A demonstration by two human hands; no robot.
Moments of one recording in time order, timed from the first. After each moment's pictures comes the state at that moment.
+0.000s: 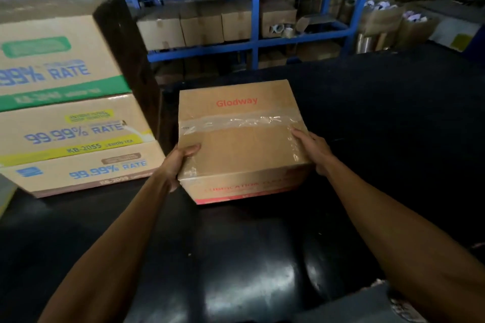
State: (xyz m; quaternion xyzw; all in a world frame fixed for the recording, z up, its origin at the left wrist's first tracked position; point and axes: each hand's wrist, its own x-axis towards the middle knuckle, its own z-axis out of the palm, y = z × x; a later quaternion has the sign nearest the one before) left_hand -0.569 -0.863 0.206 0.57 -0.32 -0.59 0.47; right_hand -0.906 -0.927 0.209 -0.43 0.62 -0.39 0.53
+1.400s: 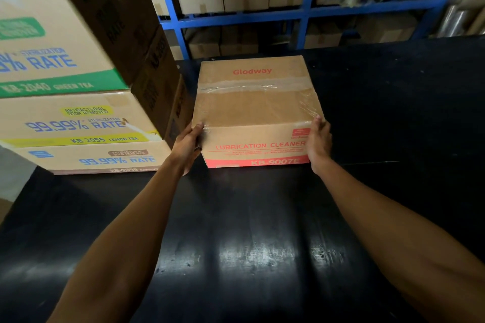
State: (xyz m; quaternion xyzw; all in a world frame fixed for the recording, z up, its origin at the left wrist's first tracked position) left_hand -0.546 -0.984 0.168 0.64 -0.25 -0.48 0.54; right_hand -0.836 -1.078 0.150 -0.45 0.67 -0.39 0.43
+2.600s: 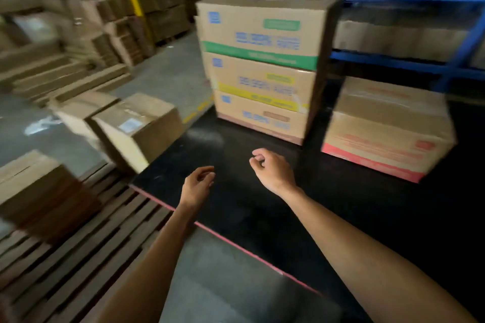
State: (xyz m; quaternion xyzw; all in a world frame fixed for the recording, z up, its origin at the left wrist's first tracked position) left_hand -0.511 -0.516 0.192 0.79 -0.16 -0.21 0.55; right_hand -0.632 -0.694 0.224 -0.87 0.31 -0.16 0.35
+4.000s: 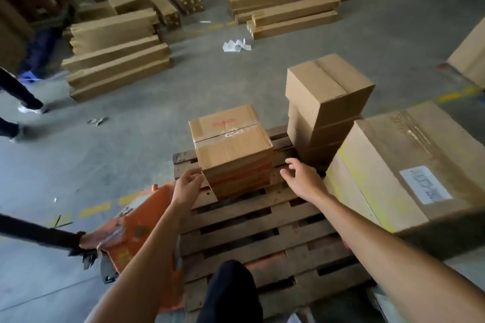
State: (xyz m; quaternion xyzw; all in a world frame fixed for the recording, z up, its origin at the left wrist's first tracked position) left_hand 0.122 0.077 0.108 0.78 0.25 -0.09 0.57; right_hand 0.154 -0.224 0.113 -0.93 0.04 0.18 0.33
